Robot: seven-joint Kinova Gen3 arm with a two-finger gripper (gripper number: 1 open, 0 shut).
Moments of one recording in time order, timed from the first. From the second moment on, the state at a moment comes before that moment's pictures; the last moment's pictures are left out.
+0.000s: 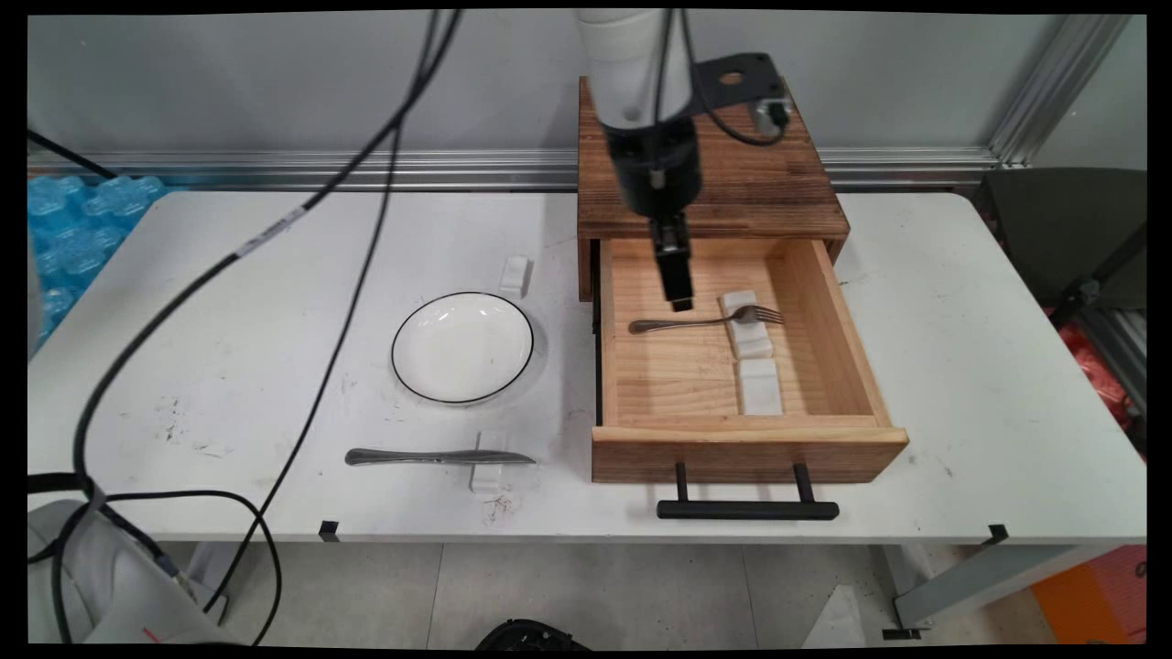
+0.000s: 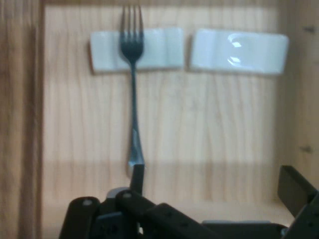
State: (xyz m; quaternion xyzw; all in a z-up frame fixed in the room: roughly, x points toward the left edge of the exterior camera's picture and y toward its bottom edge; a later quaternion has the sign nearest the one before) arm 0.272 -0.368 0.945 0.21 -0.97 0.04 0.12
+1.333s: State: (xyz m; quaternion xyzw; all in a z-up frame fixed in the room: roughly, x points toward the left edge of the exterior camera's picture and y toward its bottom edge) arm 0.398 -0.218 0.912 0.20 -0.97 0.01 0.10
